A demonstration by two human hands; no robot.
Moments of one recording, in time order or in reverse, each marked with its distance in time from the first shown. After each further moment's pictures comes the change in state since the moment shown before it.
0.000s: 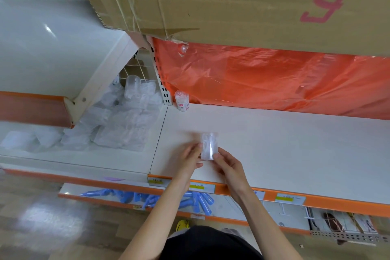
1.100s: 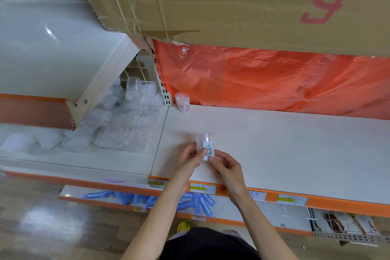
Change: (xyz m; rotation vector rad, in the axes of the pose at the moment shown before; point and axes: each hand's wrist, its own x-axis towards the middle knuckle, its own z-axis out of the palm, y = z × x) left_hand -0.010 0.006 -0.010 0.031 -0.117 0.103; right_hand -0.004 -0.002 0.013 0.036 0.084 -0.058
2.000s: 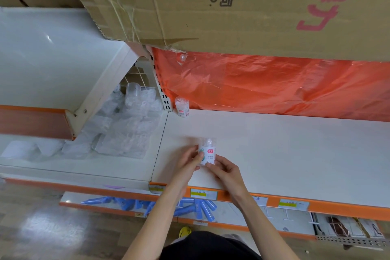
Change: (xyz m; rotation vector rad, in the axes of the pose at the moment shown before) left_hand 0.007 0.000 -0.008 0.046 -0.046 -0.009; right_hand 0.014 0.008 -0.006 -0.066 -0.102 0.053
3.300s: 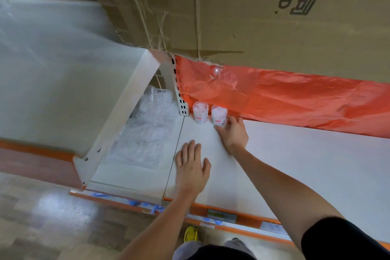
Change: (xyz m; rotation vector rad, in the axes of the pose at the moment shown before) left_hand 0.078 -0.046 -0.041 1.349 0.410 0.335; right_hand 0.194 -0.036 0.032 -0.979 0.347 -0.167
